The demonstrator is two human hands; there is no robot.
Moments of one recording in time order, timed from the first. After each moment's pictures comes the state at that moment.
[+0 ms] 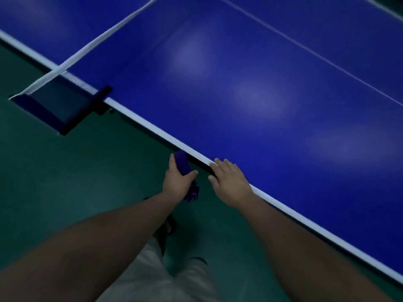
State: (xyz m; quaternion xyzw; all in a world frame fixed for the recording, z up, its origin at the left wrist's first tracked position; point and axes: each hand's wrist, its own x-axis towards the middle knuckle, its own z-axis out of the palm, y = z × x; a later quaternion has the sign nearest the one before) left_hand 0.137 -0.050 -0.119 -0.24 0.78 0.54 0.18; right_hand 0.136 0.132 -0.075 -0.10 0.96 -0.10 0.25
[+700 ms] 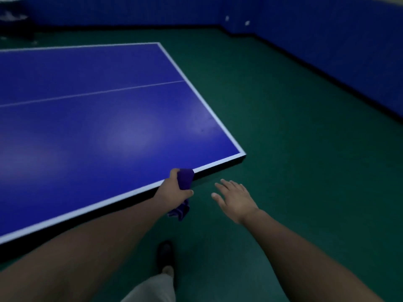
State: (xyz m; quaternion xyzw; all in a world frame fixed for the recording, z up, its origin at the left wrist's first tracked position) left_hand 0.393 0.394 0.030 0.36 0.82 0.31 0.32; right_hand 0.597 0.512 0.053 0.35 0.92 -0.16 0.13
